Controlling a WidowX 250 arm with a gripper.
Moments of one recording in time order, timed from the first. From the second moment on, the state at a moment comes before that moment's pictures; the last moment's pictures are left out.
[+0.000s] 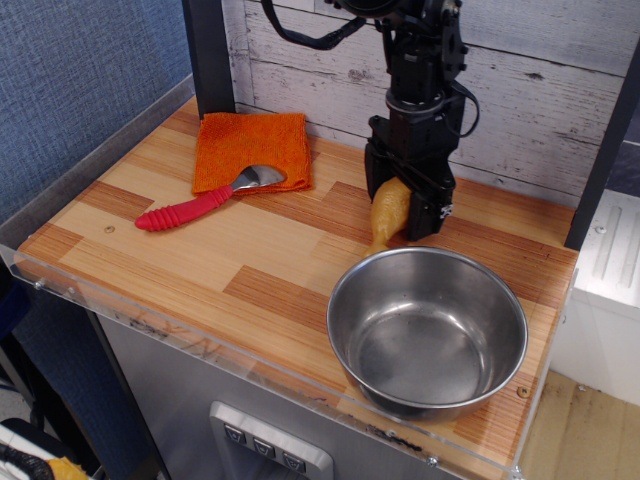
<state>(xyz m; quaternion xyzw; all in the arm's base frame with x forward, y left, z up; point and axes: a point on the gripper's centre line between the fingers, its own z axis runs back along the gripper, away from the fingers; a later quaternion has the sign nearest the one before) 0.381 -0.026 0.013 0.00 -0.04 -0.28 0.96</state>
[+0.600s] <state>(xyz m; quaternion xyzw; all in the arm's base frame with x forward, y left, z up) 0.384 -0.008 0.065 -0.01 -0.09 -0.28 0.96</state>
